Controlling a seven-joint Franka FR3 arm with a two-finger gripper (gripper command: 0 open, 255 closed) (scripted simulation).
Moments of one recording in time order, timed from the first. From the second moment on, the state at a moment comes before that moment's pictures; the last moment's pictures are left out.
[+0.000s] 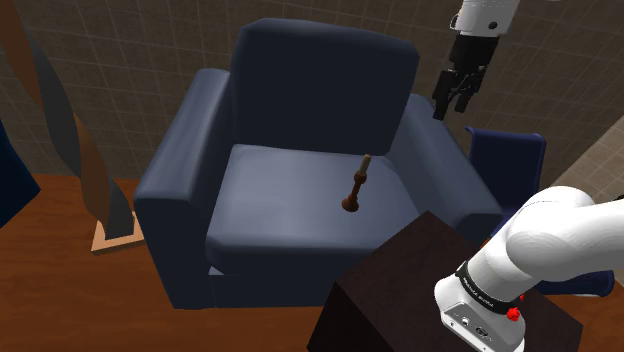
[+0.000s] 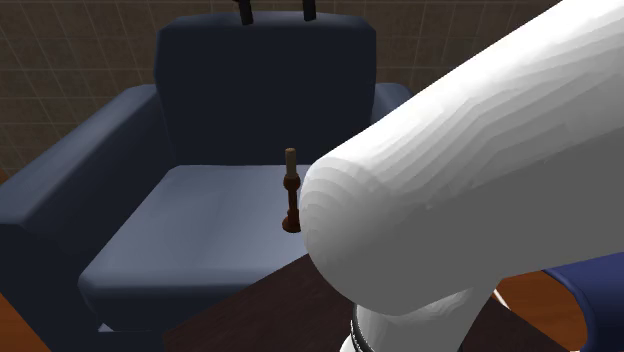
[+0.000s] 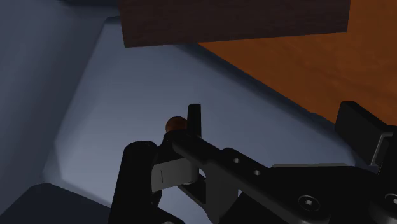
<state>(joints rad) 0.01 -0.74 -0.03 -2.31 -0.05 1.42 0.04</state>
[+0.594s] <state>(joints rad) 0.00 -0.54 -0.05 -2.34 -0.10 1.60 0.01</state>
